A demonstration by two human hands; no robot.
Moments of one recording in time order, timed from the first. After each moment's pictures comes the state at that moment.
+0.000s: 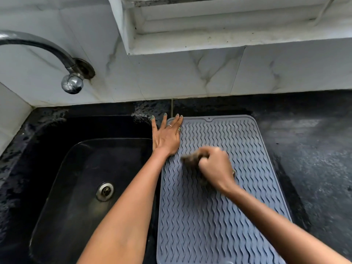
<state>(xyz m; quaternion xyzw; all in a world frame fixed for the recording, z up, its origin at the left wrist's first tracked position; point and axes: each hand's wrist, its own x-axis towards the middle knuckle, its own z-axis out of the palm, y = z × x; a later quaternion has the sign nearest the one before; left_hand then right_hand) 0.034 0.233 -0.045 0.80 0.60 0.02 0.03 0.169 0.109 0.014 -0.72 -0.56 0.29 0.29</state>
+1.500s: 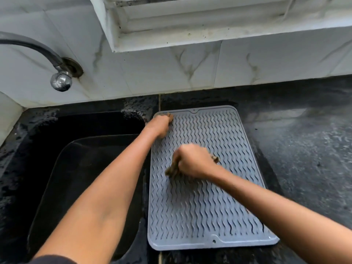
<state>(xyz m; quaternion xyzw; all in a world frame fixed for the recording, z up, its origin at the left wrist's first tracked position) 0.052 0.234 0.002 0.79 0.59 -0.06 0.17 0.164 0.092 0.029 -0.60 -0.76 0.23 0.10</state>
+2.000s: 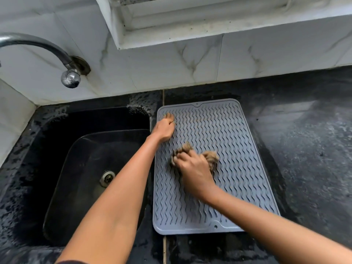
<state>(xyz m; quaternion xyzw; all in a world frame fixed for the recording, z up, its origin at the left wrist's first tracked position) 0.044 0.205 -0.021 0.70 0.62 0.06 0.34 0.149 0.035 -0.016 -0.58 -0.79 0.08 0.19</state>
